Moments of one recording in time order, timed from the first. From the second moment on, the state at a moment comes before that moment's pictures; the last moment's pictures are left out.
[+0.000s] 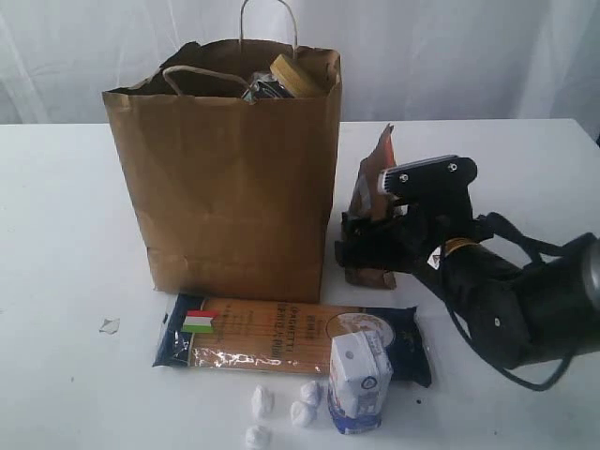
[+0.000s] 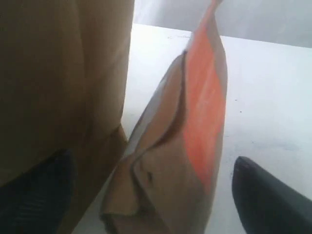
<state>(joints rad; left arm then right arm) 0.05 0.00 0.02 0.25 0.52 -0.08 0.55 1.76 -0.60 0.31 -0.74 -0.10</state>
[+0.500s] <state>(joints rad) 0.05 0.00 0.02 0.25 0.52 -0.08 0.55 1.87 -0.63 0.37 -0.80 -0.10</state>
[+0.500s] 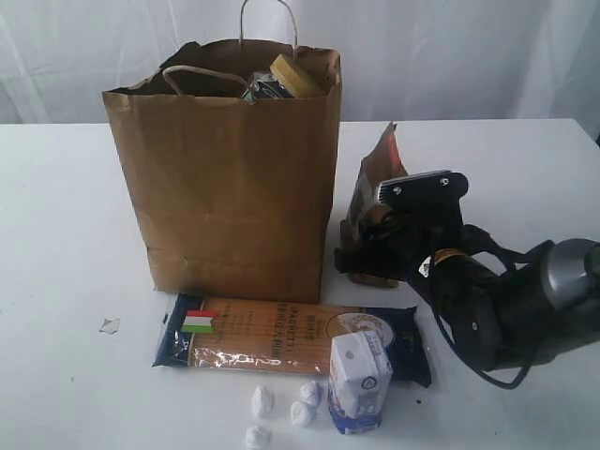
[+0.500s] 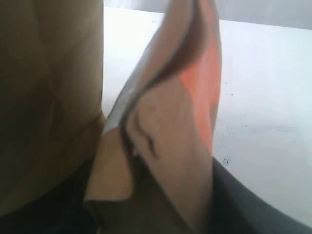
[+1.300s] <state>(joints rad) 0.05 0.00 0.02 0.25 0.52 -0.08 0.55 0.89 -0.60 0.56 -0.60 -0.43</state>
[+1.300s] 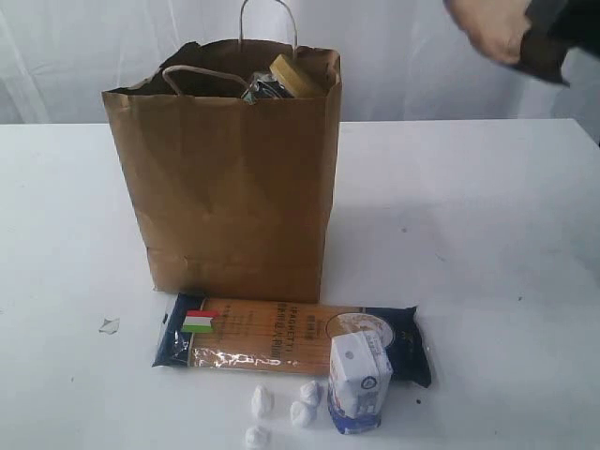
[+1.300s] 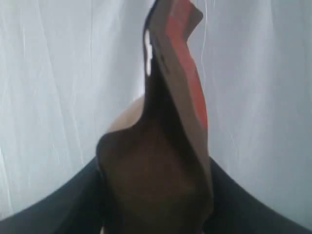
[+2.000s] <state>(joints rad) 0.05 0.00 0.02 0.25 0.52 -0.08 0.59 1.56 -1.17 -0.24 -0.53 0.41</state>
